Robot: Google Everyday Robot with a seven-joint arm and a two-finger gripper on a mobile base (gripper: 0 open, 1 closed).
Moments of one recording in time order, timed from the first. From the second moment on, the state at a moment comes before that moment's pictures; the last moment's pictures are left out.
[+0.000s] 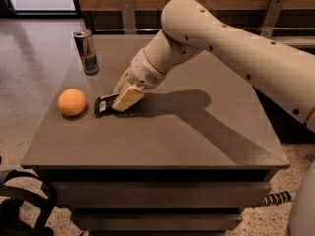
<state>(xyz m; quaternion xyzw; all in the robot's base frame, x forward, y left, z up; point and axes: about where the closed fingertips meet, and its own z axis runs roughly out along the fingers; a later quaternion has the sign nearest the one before) 0.575 0.092 0.832 -0.69 0.62 0.25 0.26</state>
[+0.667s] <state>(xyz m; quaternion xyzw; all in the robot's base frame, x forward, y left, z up) 0.573 0.096 0.831 -0.70 0.62 0.25 0.26</state>
